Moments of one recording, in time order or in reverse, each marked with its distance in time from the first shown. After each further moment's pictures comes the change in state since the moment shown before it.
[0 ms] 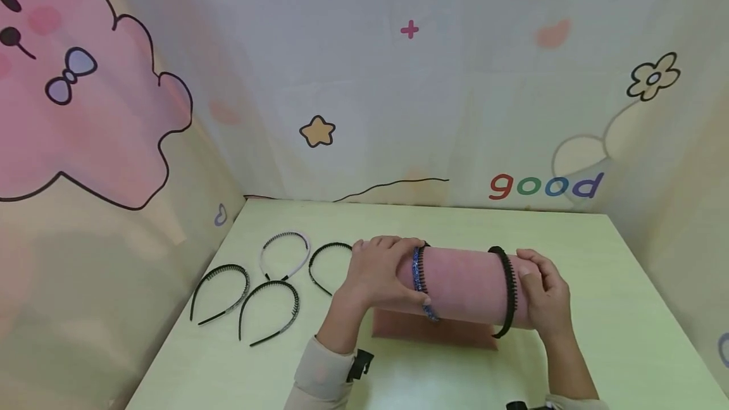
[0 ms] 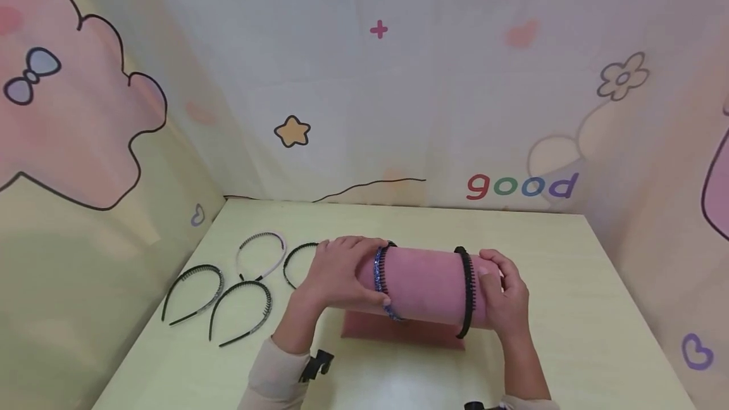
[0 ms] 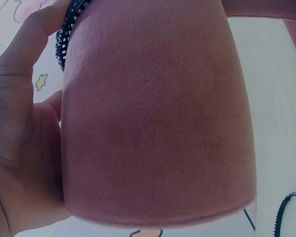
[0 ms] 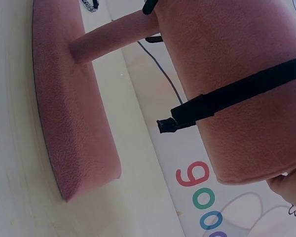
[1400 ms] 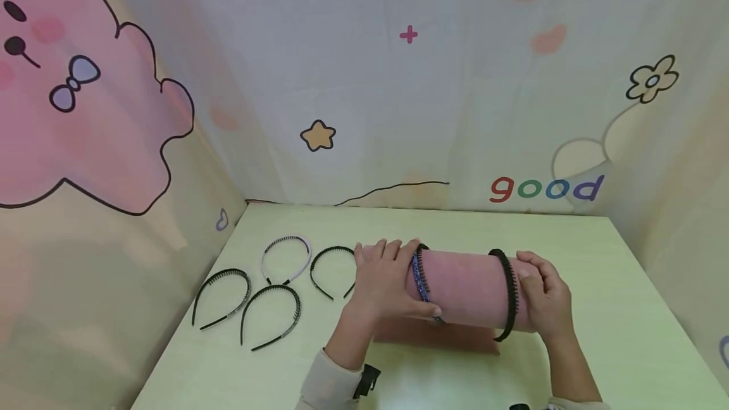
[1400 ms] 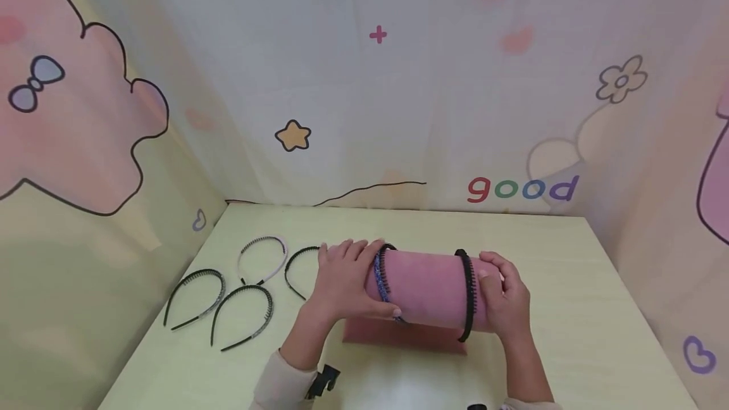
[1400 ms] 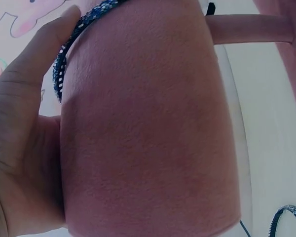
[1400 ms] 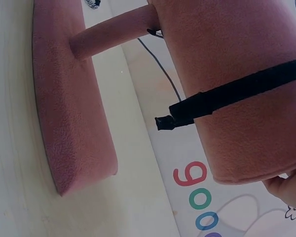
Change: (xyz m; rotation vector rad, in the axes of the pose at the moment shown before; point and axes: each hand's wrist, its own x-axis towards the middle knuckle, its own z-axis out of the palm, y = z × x) left_hand -0.005 0.010 0.012 0.130 0.077 -0.023; right_hand 0.001 0.001 0.001 -0.152 0.005 -0.024
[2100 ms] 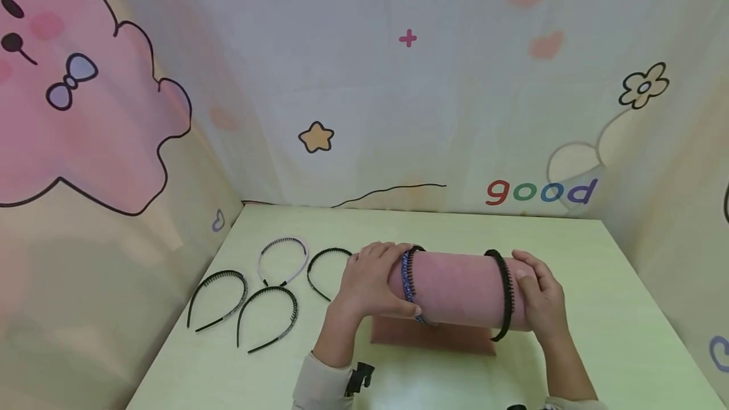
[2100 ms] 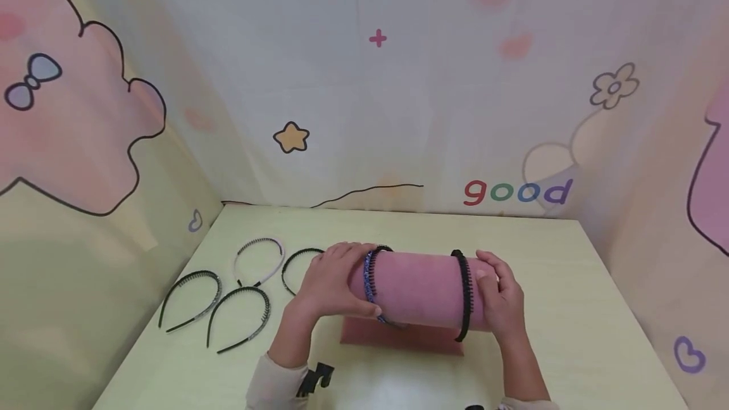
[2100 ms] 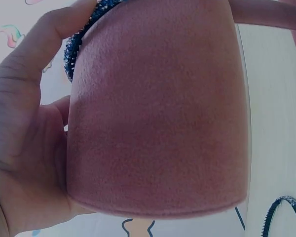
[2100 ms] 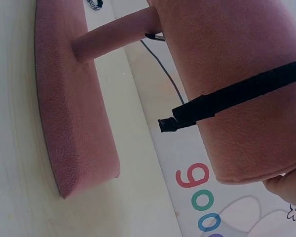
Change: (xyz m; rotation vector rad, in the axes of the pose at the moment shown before) left_hand -0.005 -0.019 -0.007 -0.237 -0.071 -0.007; right_hand -0.001 -0.004 -0.002 0.016 -0.063 0.041
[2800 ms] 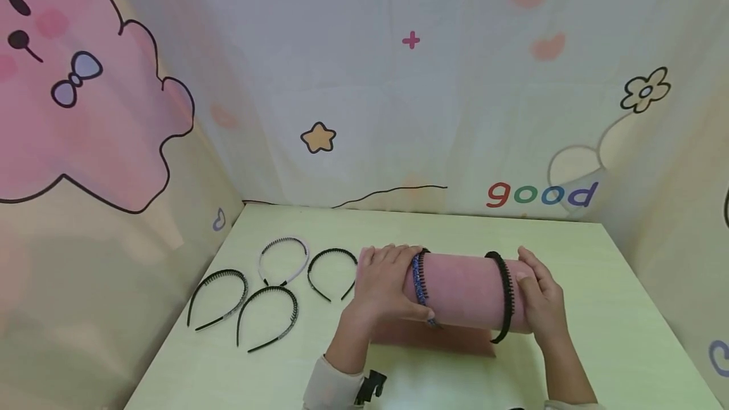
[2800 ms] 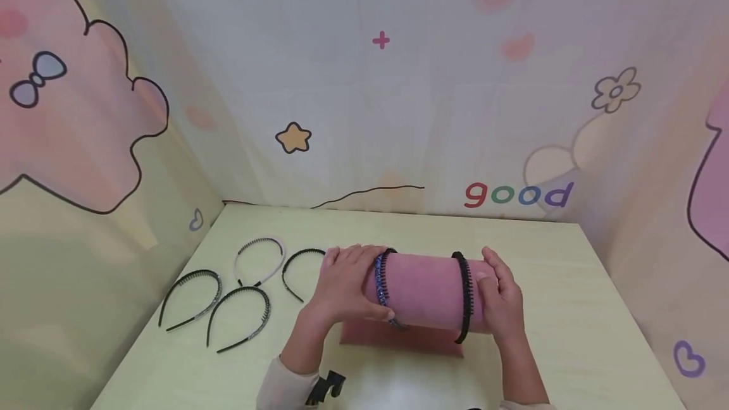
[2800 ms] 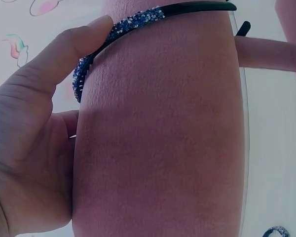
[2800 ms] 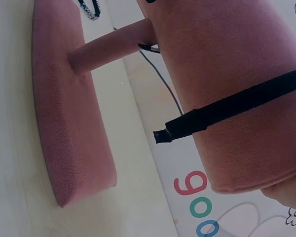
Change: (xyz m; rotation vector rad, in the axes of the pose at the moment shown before) left_hand 0.002 0.018 0.007 0.102 0.025 0.032; right_hand 0.002 -0.006 0.001 0.050 -0.015 0.035
